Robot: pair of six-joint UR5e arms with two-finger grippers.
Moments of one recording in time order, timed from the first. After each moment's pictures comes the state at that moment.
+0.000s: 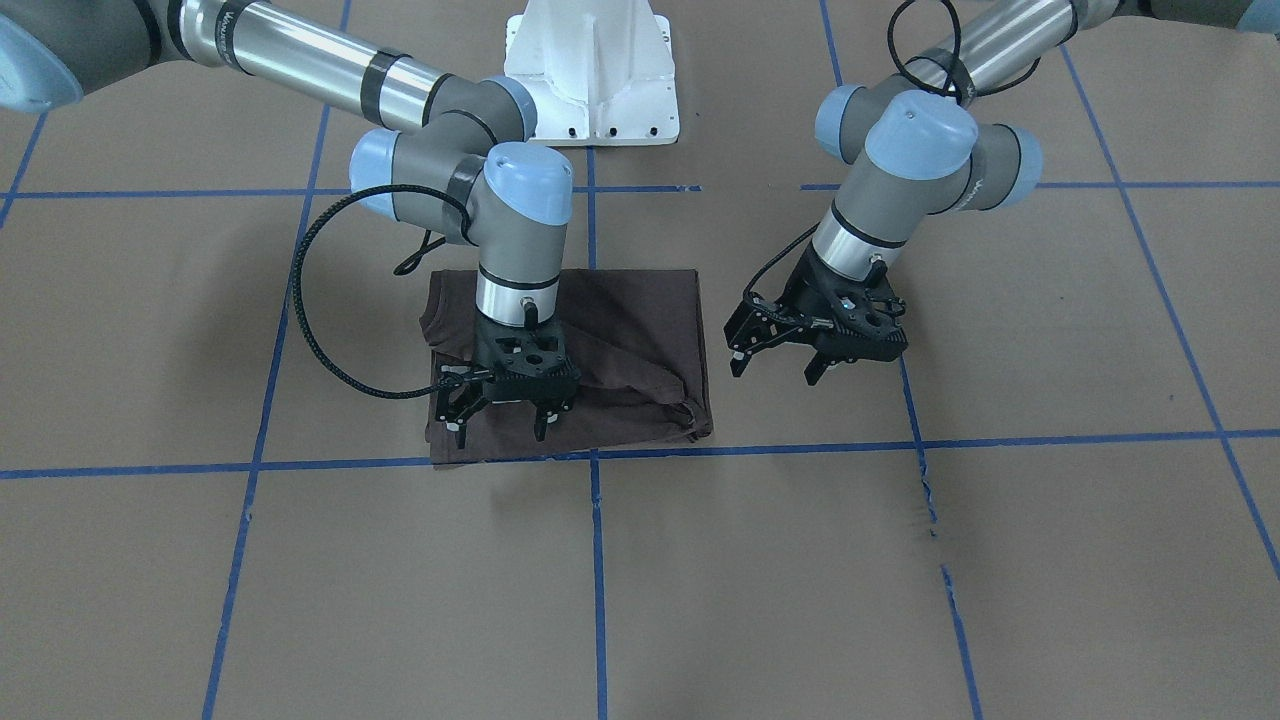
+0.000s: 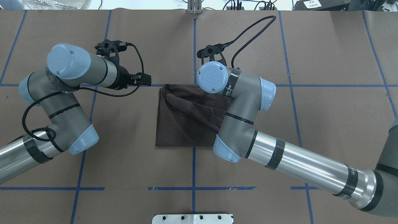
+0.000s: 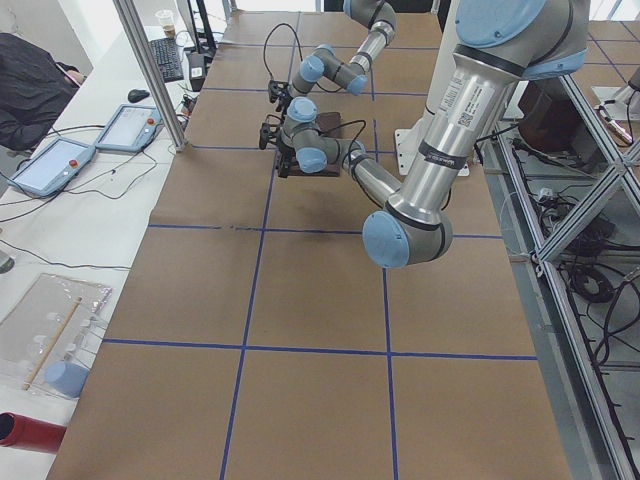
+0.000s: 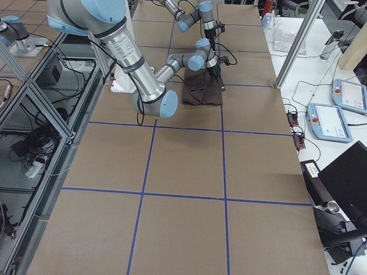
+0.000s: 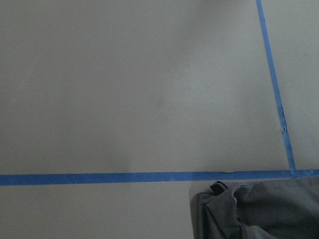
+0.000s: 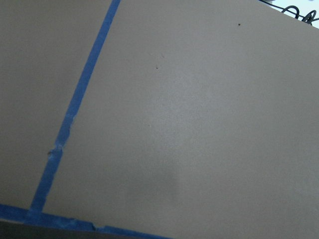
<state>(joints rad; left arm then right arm) -0.71 -2.05 -1.63 -2.11 -1.88 -1.19 0.54 -0.77 1.43 -1.53 1.40 0.93</state>
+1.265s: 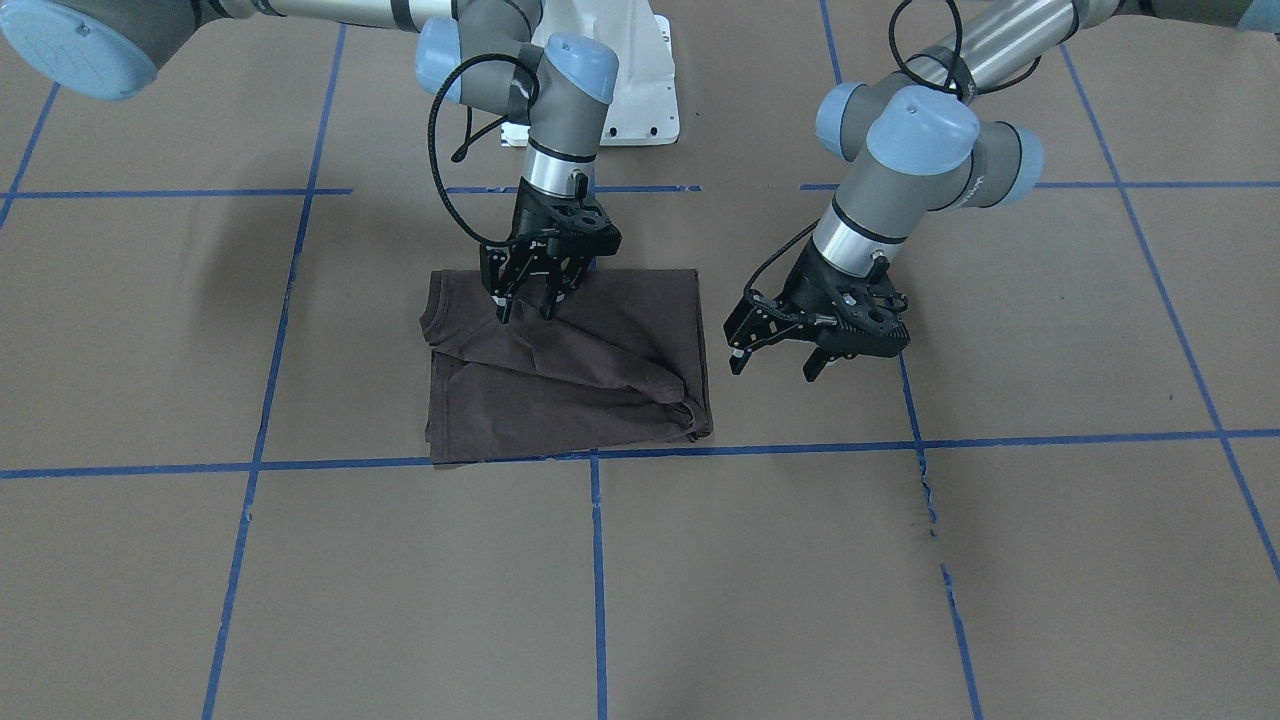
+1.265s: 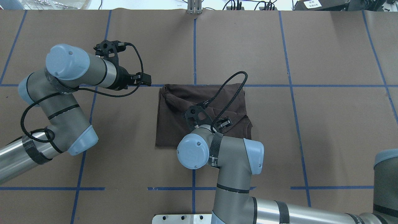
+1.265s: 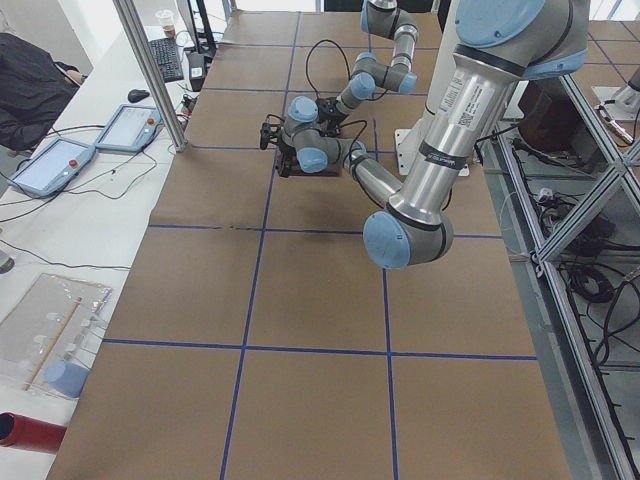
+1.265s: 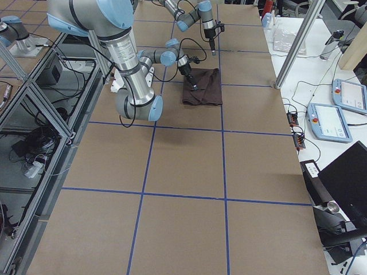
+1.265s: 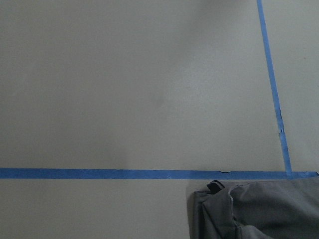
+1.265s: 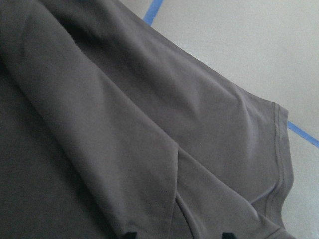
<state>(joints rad) -0.71 -2.04 -1.63 -2.12 -1.88 -1.23 0.27 -0.85 1.61 -1.76 1.21 0.96</state>
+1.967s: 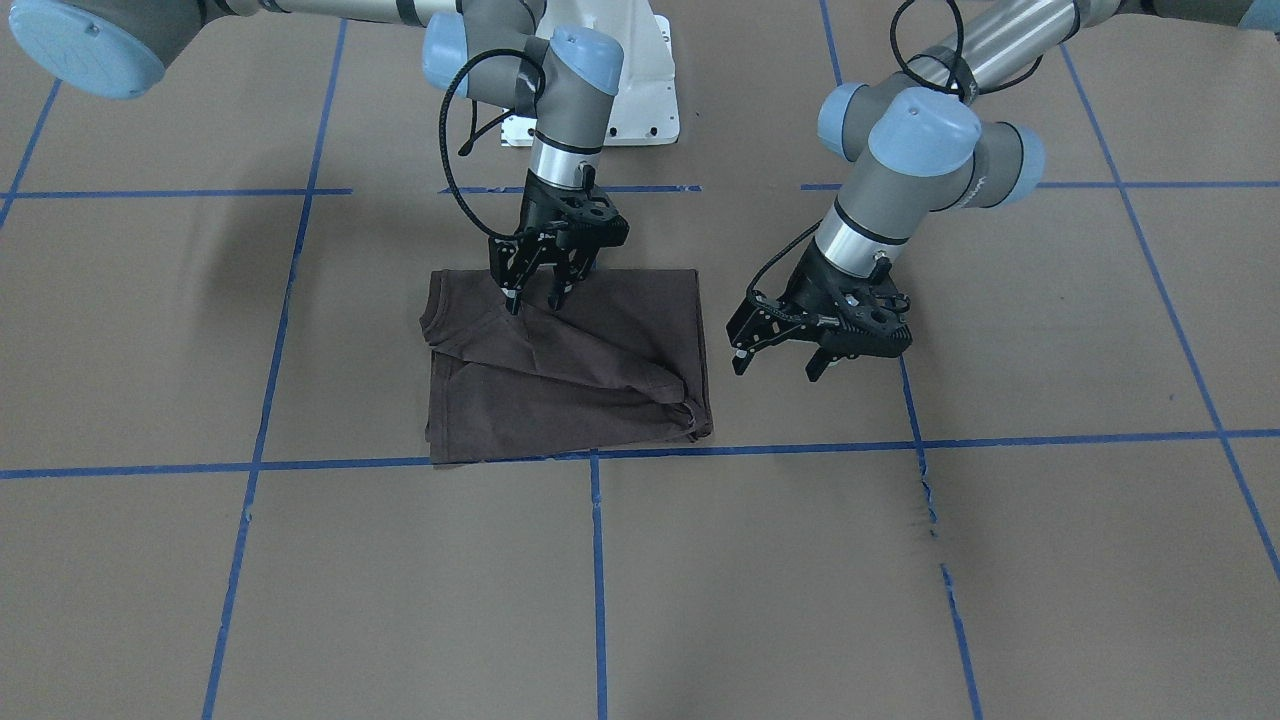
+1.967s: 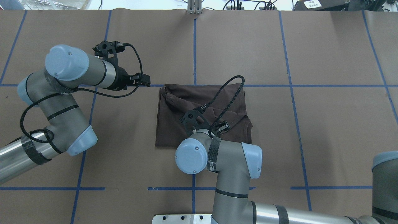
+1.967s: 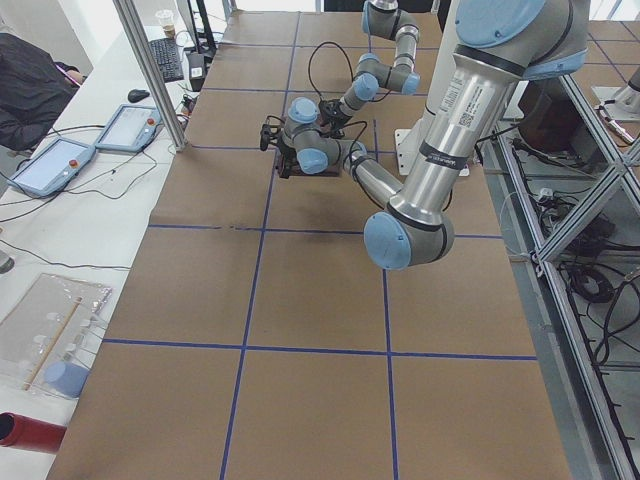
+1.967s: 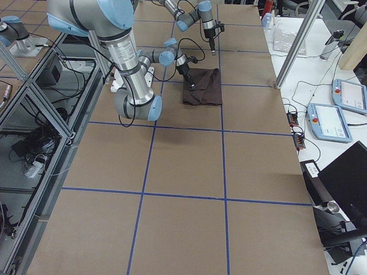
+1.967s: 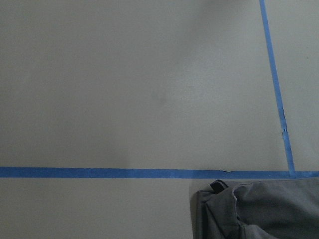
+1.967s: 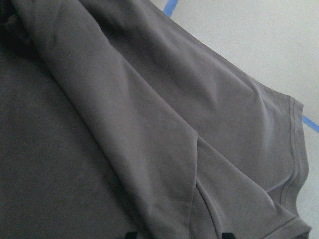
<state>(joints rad) -0.71 -2.04 -1.63 -2.12 -1.88 -1.23 0.25 -0.85 1.61 -1.76 1.21 0.96</state>
